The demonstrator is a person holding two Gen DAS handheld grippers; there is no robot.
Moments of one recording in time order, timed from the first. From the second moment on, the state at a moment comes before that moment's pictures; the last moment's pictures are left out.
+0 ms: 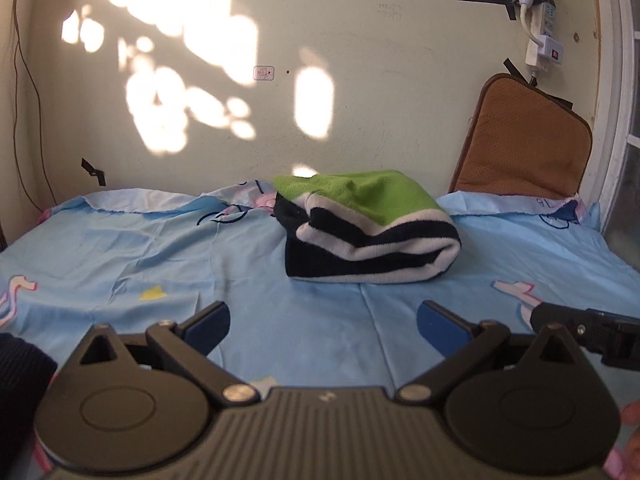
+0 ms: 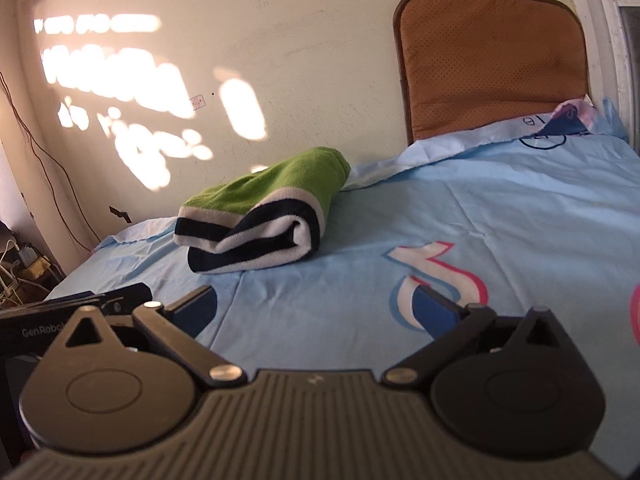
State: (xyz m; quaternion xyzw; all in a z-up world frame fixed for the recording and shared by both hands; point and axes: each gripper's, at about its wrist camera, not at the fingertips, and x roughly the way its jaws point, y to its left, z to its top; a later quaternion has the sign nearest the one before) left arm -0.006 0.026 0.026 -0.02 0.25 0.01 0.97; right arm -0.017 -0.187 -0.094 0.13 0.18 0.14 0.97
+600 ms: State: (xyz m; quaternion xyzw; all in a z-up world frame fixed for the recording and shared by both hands) left arm -0.068 0.013 0.019 -0.03 0.24 0.06 0.97; right arm -0.082 -0.170 -0.116 0.11 0.18 0.13 0.97
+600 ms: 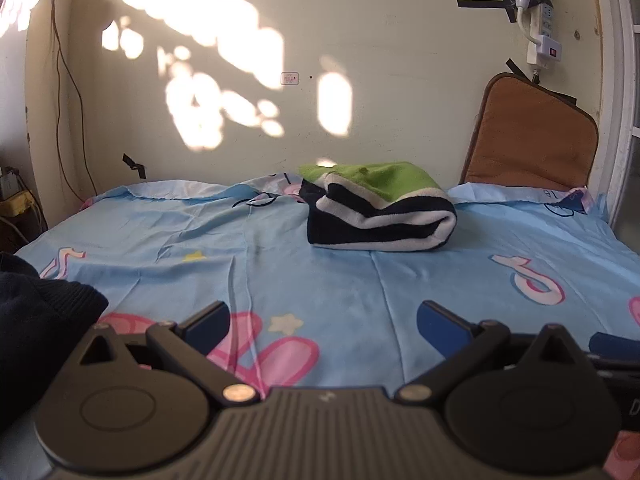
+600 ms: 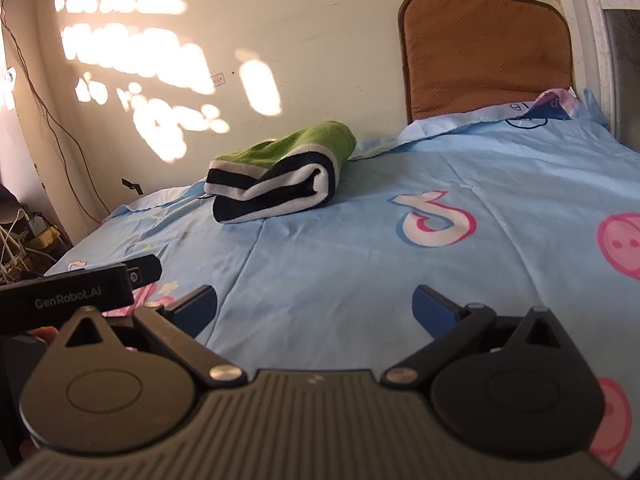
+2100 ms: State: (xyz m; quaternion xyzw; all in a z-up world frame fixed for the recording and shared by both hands) left arm -0.062 0.009 -0.001 -0.01 0.30 0.07 0.95; right arm -0.084 -0.171 -0.128 0.13 0.21 0.15 0.96
